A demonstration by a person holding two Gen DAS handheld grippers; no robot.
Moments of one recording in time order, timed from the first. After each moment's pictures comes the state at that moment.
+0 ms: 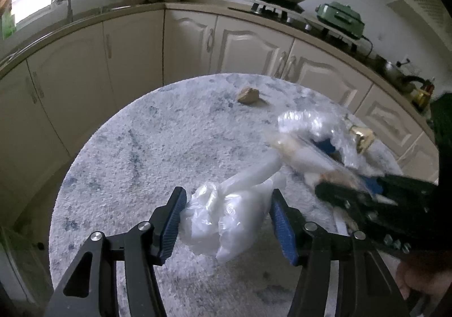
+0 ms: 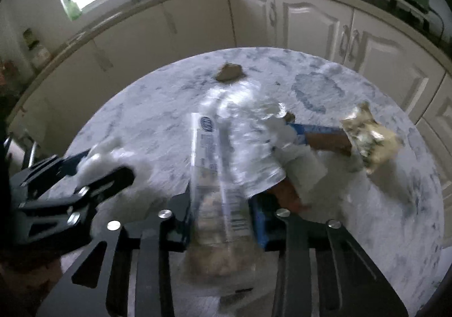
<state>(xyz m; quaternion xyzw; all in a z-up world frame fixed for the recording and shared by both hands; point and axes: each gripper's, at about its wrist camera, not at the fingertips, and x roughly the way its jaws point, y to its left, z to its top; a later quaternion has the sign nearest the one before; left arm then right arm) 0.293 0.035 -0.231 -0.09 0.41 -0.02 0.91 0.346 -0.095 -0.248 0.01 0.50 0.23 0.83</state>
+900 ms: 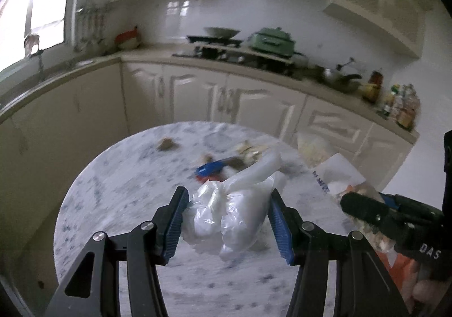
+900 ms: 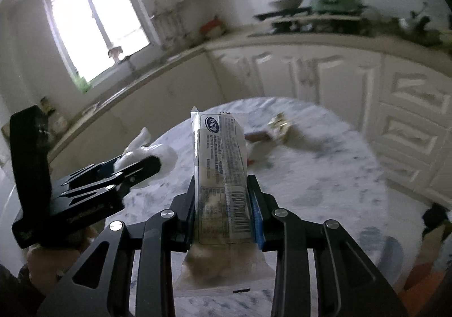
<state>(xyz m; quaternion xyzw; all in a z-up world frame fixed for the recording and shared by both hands) 0.182 -0.064 -0.132 -0.03 0.32 -0.10 0.94 0.203 -0.222 -0.132 0.13 0.37 0.16 0.90</state>
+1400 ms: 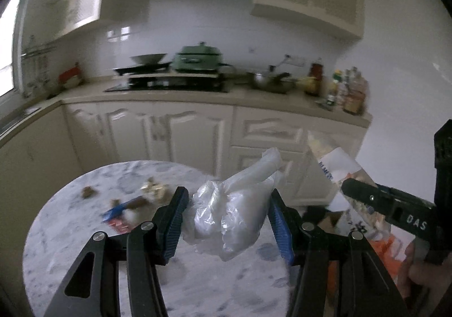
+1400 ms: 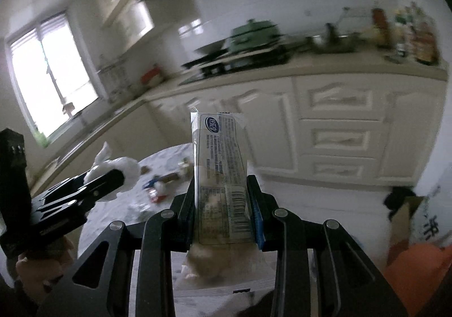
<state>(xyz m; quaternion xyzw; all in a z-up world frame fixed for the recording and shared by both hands) 0.170 -0.199 -0.104 0.02 0.27 -0.22 0.94 0.139 -0.378 -0.097 0.18 0.31 0.00 0.93</state>
